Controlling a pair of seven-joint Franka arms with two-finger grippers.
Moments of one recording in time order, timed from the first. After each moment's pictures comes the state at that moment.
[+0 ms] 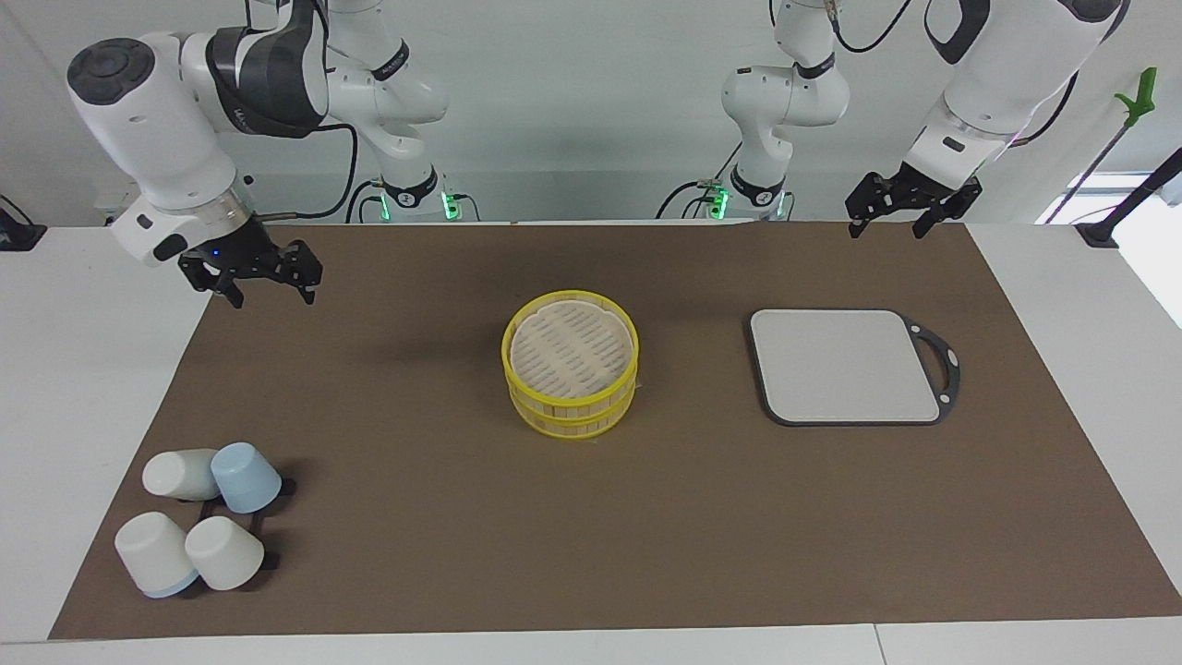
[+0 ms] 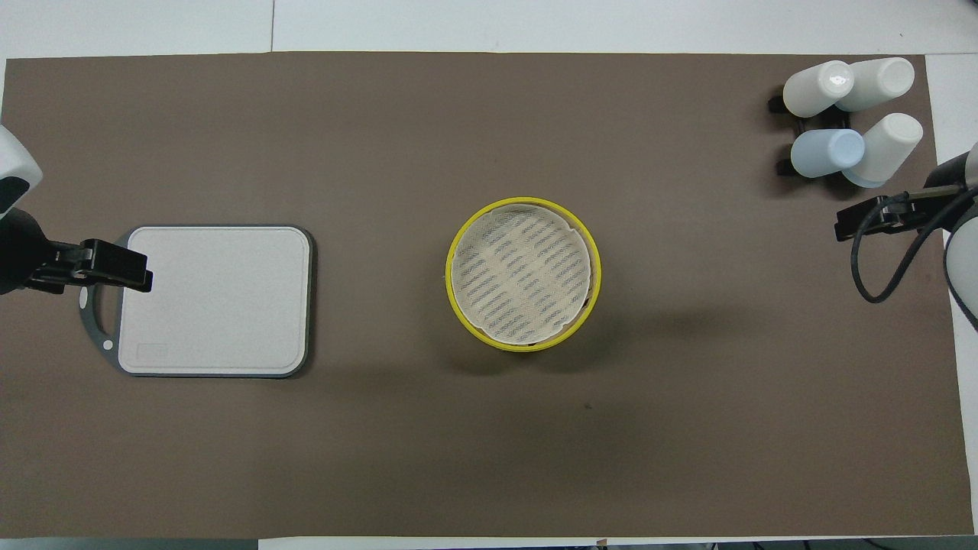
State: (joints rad) left arm -0.22 -0.08 0.12 -1.67 -0.02 1.49 -0.03; right arm -0.06 0.04 0.01 -1.71 -0.03 1.71 -0.10
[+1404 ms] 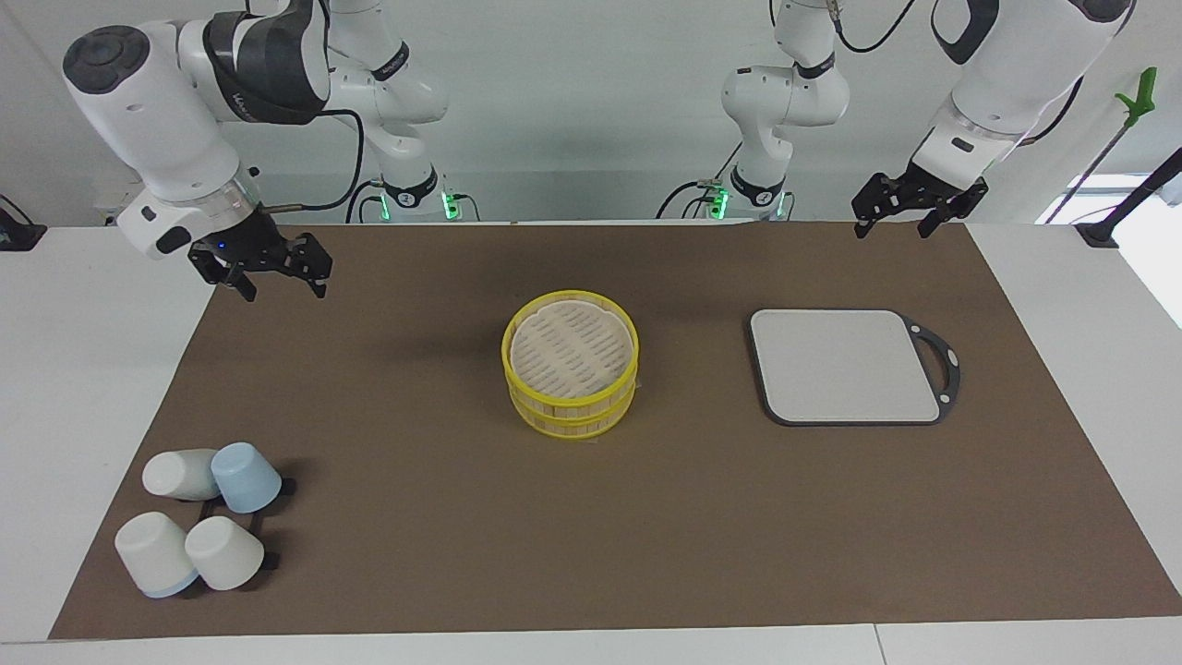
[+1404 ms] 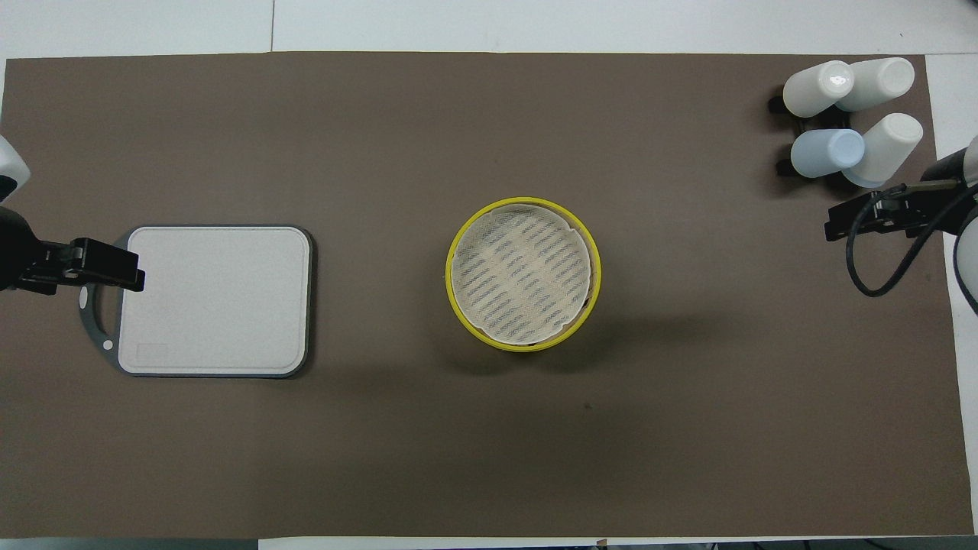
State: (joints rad) left arm -0.22 -0.08 0.13 -1.67 -0.02 1.49 -0.03; right arm -0.06 0.04 0.02 -1.67 0.01 1.65 -0.06
